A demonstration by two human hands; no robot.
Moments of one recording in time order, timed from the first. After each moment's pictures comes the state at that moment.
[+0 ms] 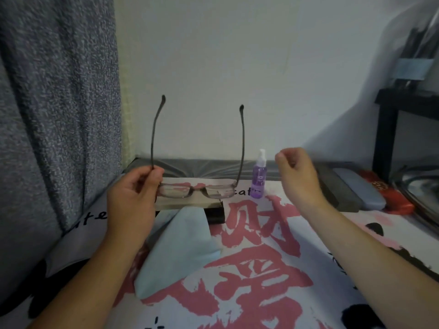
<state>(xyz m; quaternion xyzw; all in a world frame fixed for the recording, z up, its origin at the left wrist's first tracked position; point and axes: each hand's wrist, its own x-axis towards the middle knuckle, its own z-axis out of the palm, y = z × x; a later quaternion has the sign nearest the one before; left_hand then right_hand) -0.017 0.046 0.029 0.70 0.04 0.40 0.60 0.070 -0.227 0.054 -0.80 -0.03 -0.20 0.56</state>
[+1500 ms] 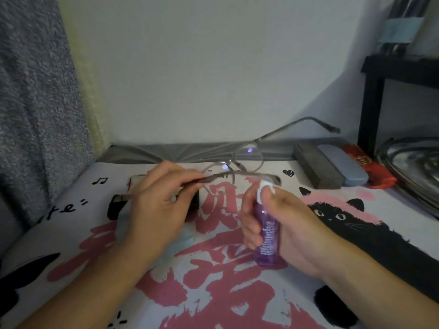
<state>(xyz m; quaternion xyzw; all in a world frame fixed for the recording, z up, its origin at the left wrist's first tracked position) -0.027 -0.033 0.025 0.81 -0.21 0.43 0.35 -0.030 -0.257 0.024 -0.54 -0.25 0.23 0.77</state>
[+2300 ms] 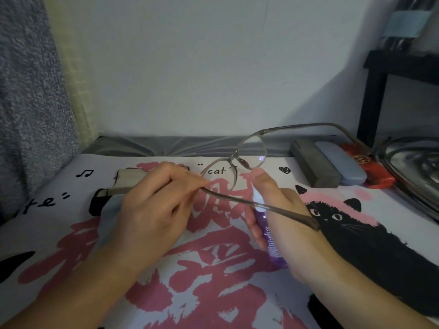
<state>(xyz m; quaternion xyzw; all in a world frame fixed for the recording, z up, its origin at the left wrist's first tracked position) -0.036 -0.038 0.022 0.81 -0.27 0.47 0.23 0.011 -0.239 0.018 -0.79 -0.03 0.04 0.60</state>
